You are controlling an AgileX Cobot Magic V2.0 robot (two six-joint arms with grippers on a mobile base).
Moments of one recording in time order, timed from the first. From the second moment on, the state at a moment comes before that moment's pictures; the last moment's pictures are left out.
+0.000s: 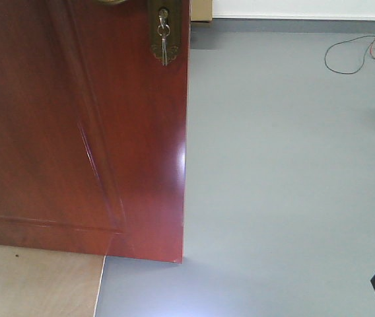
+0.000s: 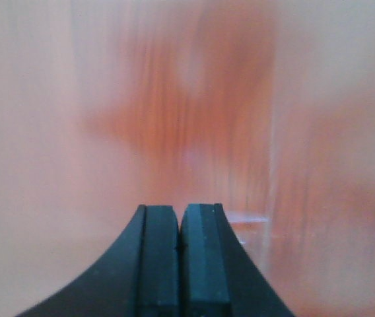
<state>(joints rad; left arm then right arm) -0.14 1.24 -1.36 -0.18 0.06 0.24 -0.01 -0.01 0.03 0.04 0.23 -0.05</state>
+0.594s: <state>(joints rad) -0.03 0.42 -0.18 -0.14 -0.07 0.24 -0.01 -0.01 0.03 0.04 0.23 -0.05</state>
